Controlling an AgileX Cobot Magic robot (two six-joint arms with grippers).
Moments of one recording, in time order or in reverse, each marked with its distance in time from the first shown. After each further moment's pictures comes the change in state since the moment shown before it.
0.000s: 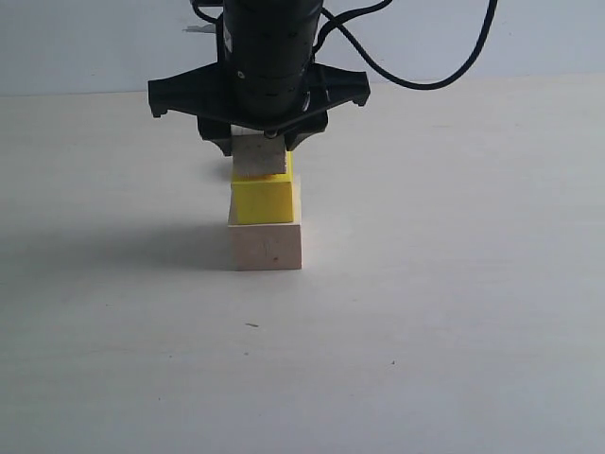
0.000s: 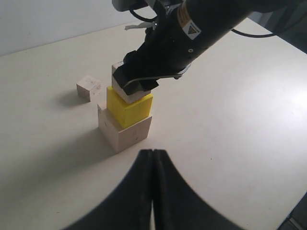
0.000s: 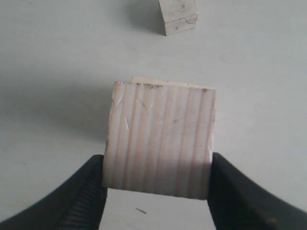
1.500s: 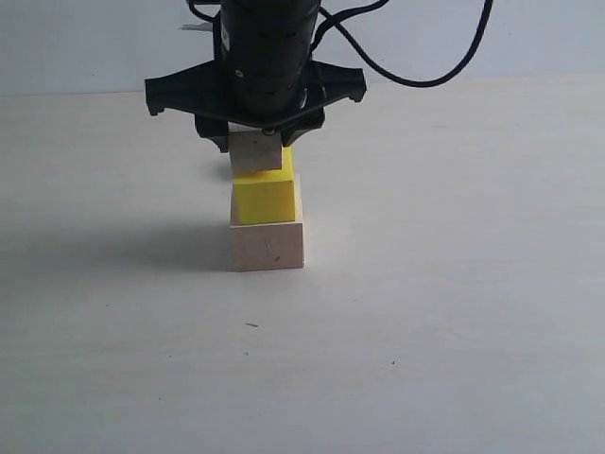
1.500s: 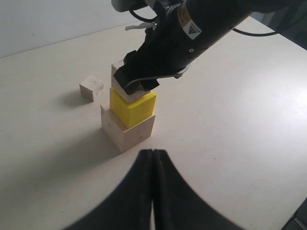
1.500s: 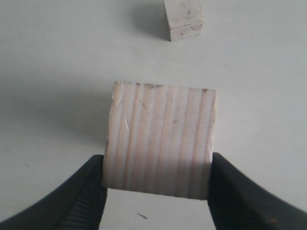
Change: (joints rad) left arm 0.000 0.000 0.000 0.011 0.000 0.002; right arm 0.000 0.001 -0.003 -0.005 -0.019 -0.019
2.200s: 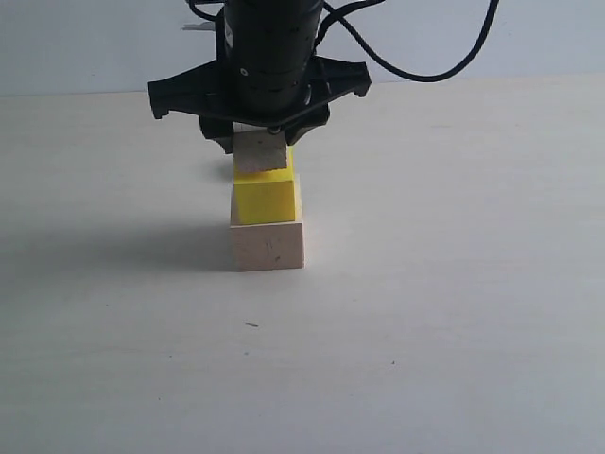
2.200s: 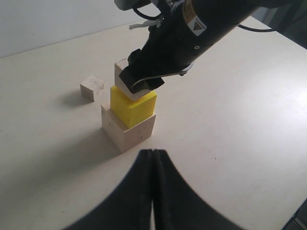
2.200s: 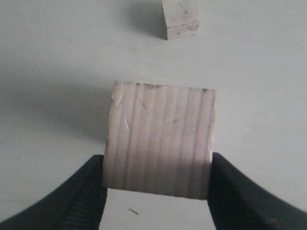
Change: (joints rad) left arm 0.000 0.000 0.000 0.002 0.000 0.000; right arm 0.000 -0.007 0.000 -0.003 0.020 -0.042
